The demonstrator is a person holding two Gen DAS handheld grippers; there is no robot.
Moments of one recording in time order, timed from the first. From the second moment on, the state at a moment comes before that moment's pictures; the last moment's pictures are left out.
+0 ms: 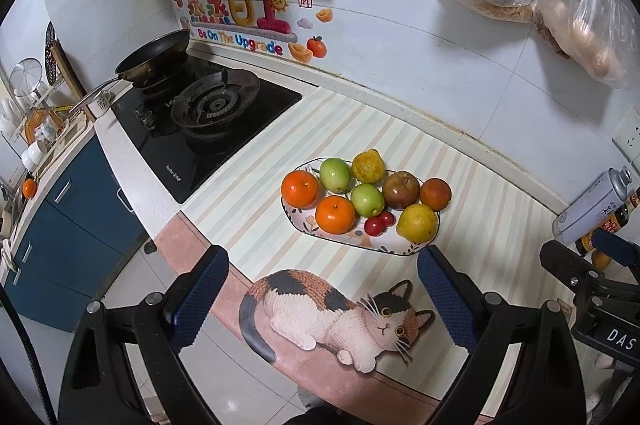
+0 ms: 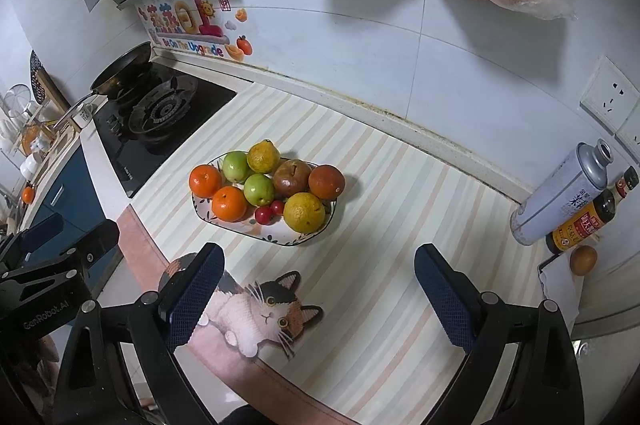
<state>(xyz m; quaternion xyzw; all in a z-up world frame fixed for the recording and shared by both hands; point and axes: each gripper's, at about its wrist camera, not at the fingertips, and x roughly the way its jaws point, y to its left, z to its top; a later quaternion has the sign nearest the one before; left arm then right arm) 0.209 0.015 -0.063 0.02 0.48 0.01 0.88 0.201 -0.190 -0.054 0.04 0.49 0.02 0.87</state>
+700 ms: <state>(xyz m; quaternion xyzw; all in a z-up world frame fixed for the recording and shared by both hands) 0.199 0.010 -0.061 0.02 0.47 0.00 0.88 0.200 -0.196 -0.046 0.04 0.49 0.03 0.87</state>
